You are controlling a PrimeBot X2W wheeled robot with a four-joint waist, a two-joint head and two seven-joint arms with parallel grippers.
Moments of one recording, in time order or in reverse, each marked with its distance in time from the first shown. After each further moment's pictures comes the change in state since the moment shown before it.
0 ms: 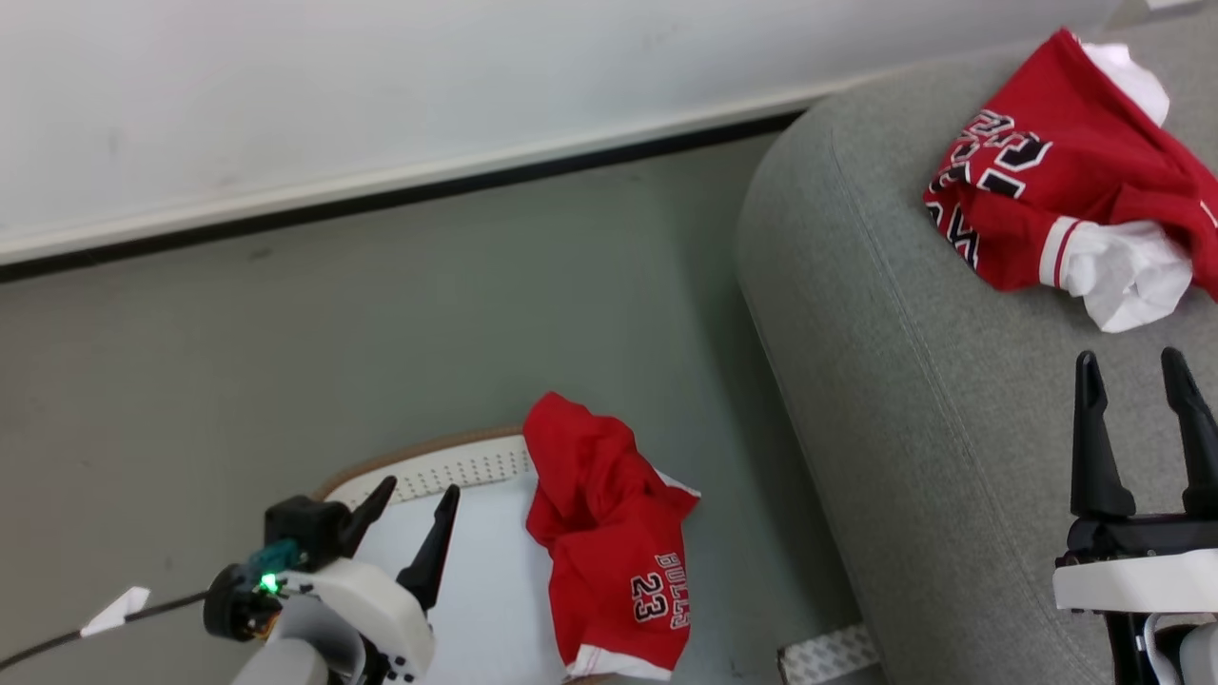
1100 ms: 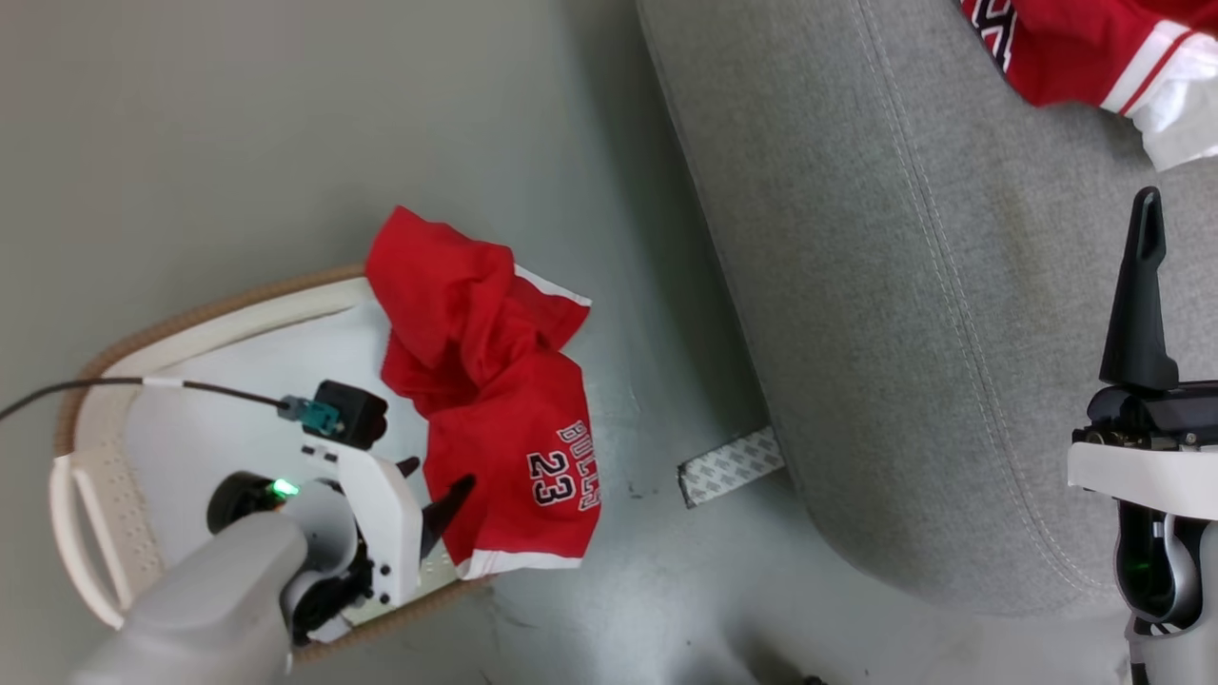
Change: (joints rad) left arm -0.427 0.240 -0.736 0.128 -0.619 0.000 0.324; right arm -0.182 0.062 -0.033 -0.115 -0.012 0.000 0.000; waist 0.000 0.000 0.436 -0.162
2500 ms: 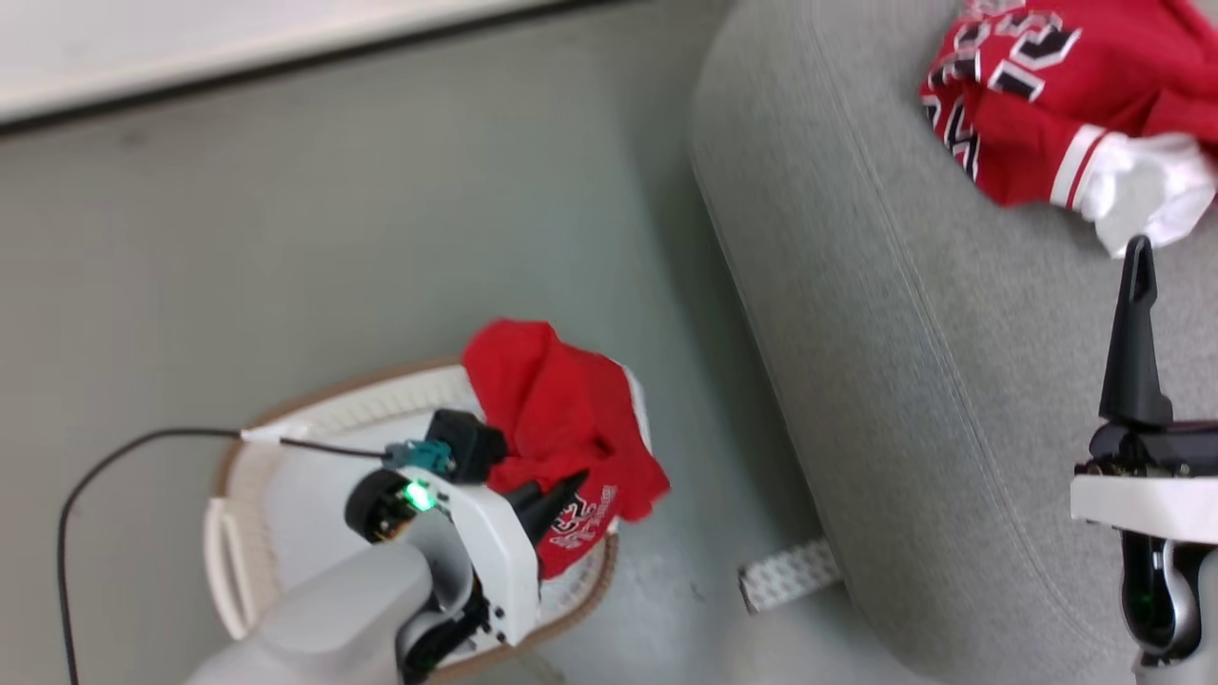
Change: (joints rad) left arm -0.047 -0.089 -0.202 -0.095 -0.051 0.000 -0.288; right arm 0.040 0.001 -0.024 0.037 -0.029 0.000 0.000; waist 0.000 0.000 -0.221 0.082
